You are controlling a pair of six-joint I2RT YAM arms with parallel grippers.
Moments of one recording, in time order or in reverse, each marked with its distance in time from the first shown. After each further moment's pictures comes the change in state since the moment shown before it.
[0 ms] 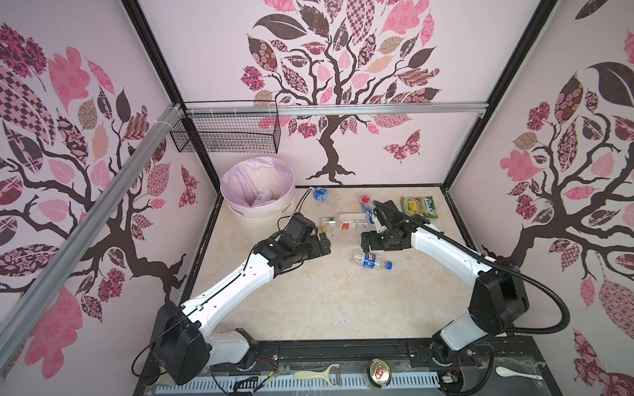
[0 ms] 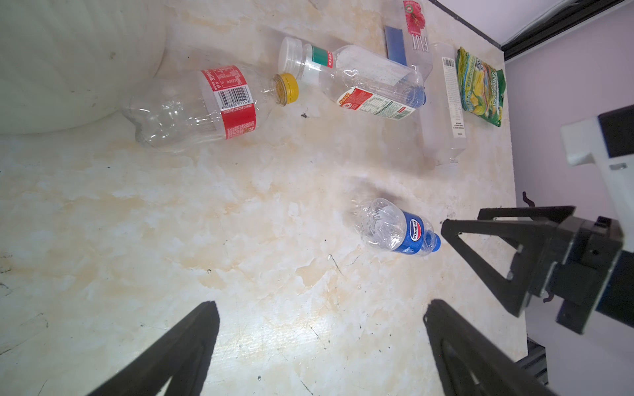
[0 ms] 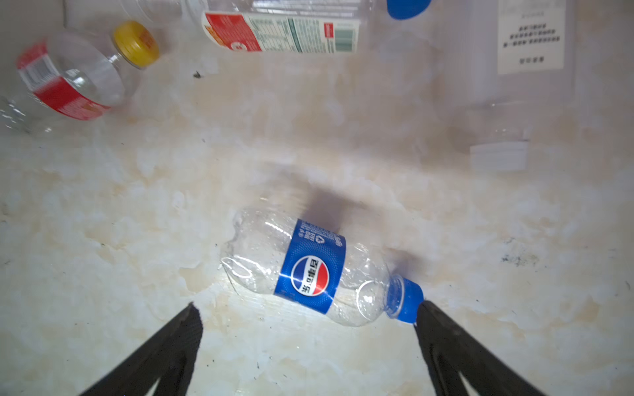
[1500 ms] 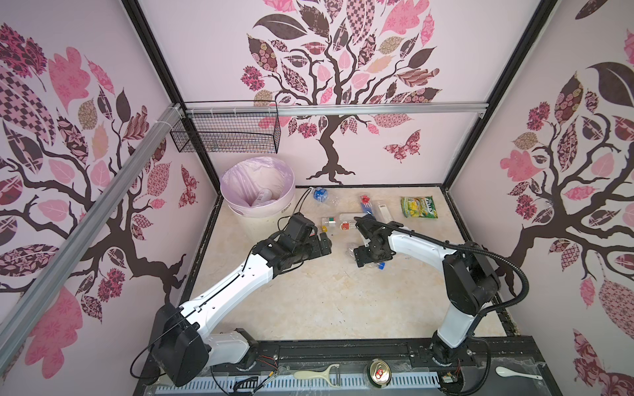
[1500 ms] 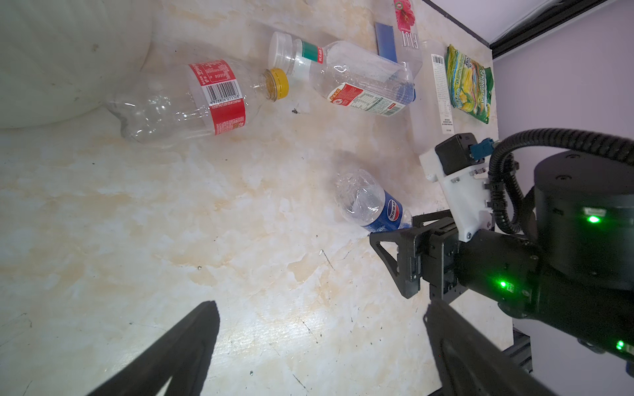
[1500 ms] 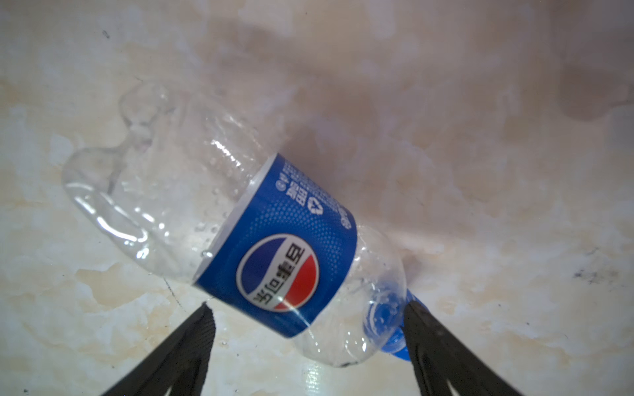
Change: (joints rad) left arm 0.000 -0.010 0.000 0.004 0.026 -0.005; right arm 0.097 0.204 0.012 -0.003 0.049 -0.020
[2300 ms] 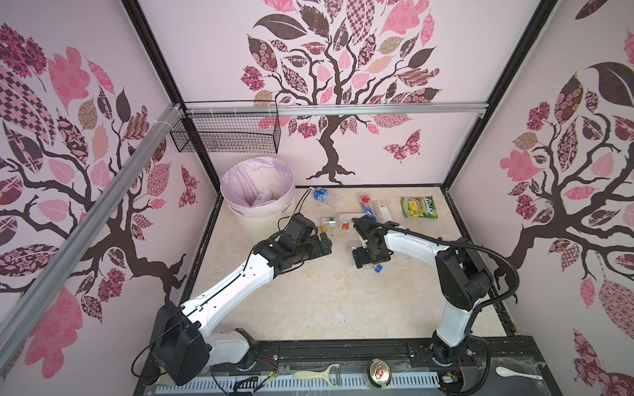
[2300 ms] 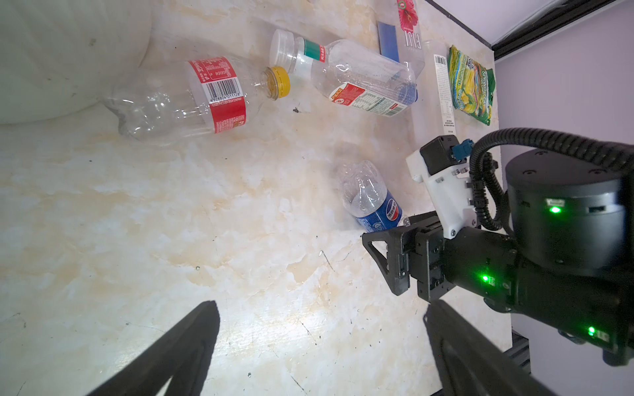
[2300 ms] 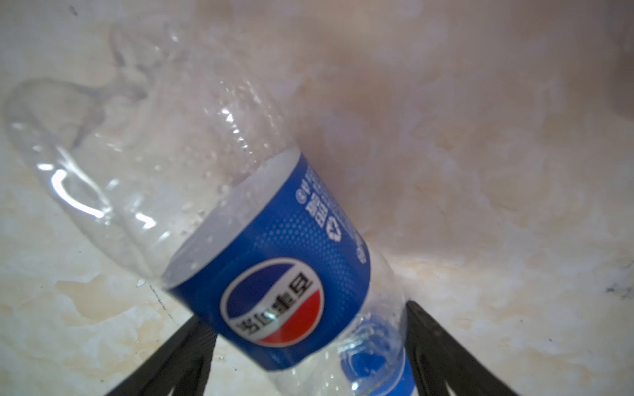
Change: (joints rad) left arm 0.000 0.002 -0.005 0.006 -0.001 -0.014; right arm 0.002 0.054 0.020 0.006 -0.002 -0.009
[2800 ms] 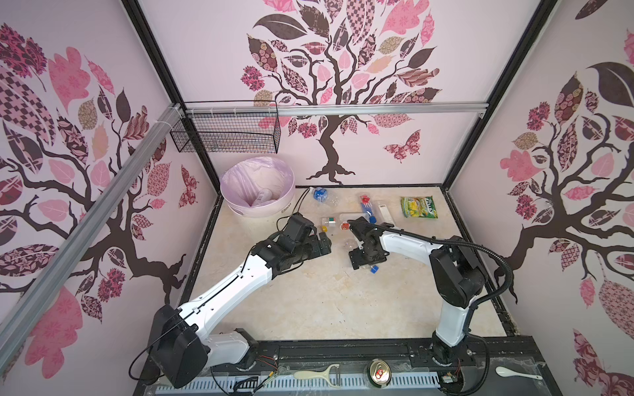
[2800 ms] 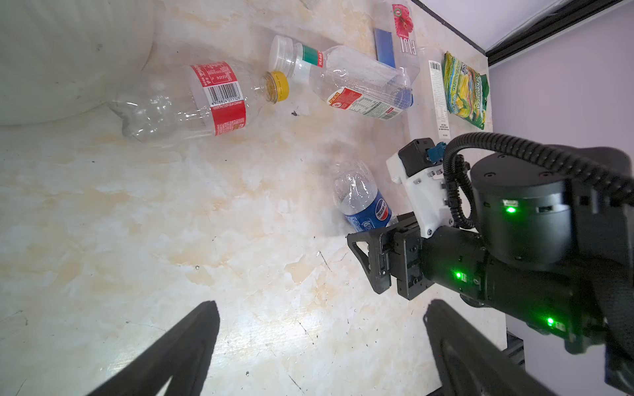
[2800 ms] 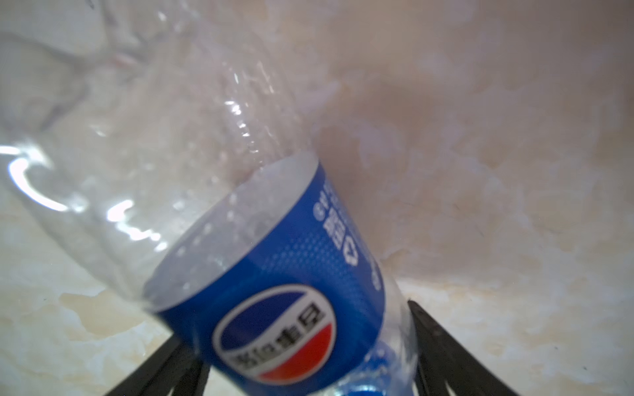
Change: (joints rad) left arm 0.000 -0.012 -0.001 -0.001 -0.003 -0.005; right arm 0.025 0.043 0.011 0.021 -0.005 0.003
